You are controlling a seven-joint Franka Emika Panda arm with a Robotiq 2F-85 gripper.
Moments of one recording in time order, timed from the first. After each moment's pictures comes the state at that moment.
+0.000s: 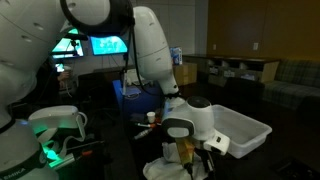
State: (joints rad) arm -0.21 0.82 0.07 -2.02 0.41 3.04 -0.27
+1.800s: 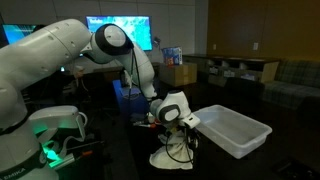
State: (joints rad) arm 0.49 1.07 -0.33 -1.77 0.34 3.01 0.68
